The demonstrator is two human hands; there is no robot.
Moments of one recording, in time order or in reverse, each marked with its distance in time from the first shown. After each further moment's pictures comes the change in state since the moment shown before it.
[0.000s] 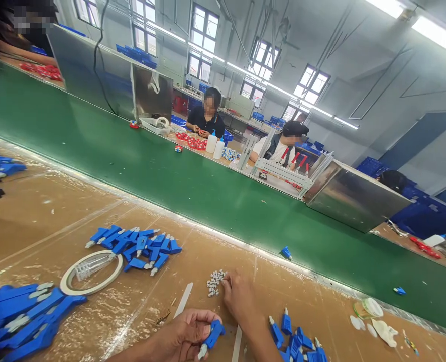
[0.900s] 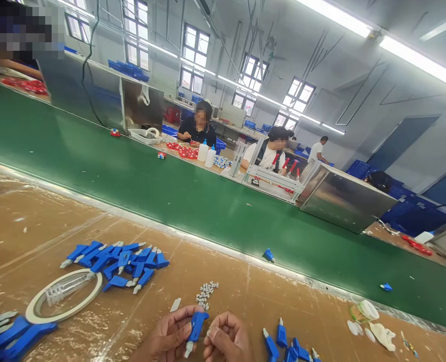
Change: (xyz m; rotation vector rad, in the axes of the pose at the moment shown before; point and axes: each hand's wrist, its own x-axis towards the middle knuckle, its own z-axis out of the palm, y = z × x) left_hand 0.006 0.005 -0.003 -0.076 0.093 0.277; right_hand -0.067 0.010 0.008 1.213 -0.193 0.220
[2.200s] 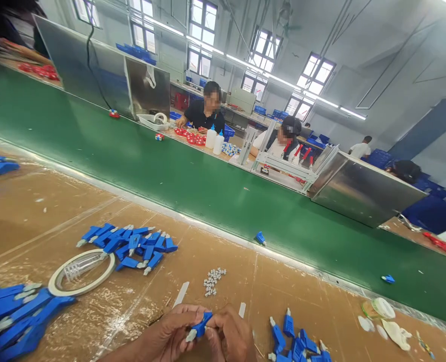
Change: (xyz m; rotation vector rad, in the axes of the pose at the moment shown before) left_hand -0.008 0.016 0.017 -0.003 0.105 -0.293; right_hand -0.013 0.002 0.018 -0.610 0.153 -0.761
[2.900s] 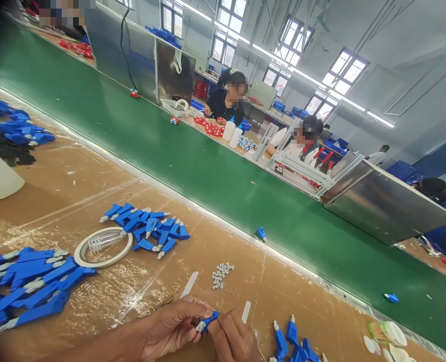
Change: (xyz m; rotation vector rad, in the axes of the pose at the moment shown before) left_hand 0.005 0.005 -0.006 -0.081 -0.008 -0.143; right_hand 0.014 0.006 -0.011 -0.446 -0.180 -0.528
